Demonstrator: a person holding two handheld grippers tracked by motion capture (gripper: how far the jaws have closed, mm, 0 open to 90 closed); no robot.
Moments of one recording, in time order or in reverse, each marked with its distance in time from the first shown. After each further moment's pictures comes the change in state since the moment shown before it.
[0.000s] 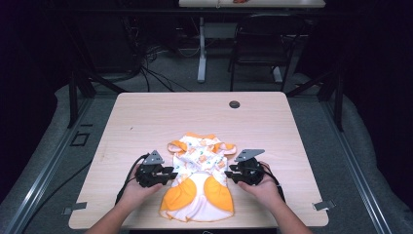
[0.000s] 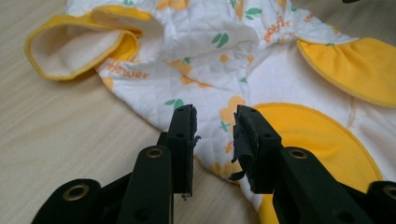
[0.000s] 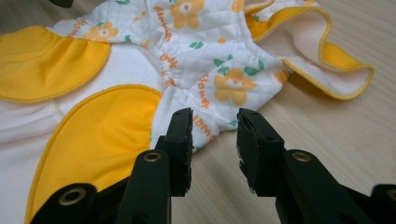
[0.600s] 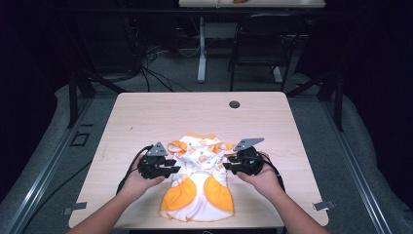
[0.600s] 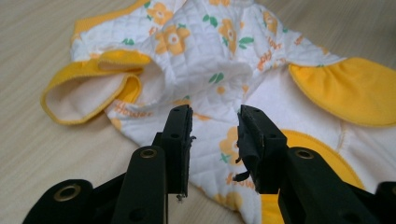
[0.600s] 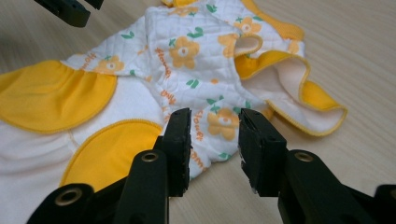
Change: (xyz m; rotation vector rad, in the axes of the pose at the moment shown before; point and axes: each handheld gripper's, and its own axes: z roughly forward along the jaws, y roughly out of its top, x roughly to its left) left arm 0.000 0.034 -0.005 0.021 -0.018 0.058; right arm -0.007 0.033 -0.013 0.001 0.021 0.003
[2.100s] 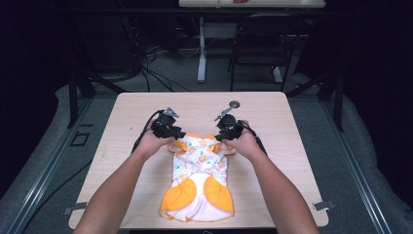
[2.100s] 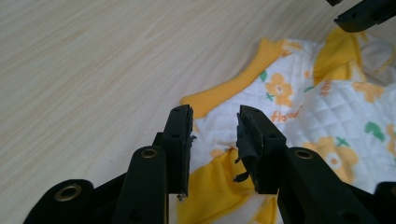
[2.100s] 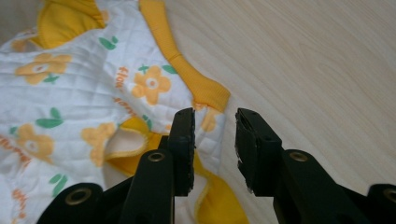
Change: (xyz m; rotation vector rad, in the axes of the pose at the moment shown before) left arm 0.092 0.072 0.057 0.091 0.100 -0.031; right arm -0.063 0.083 0.078 0.185 -0.117 -0.066
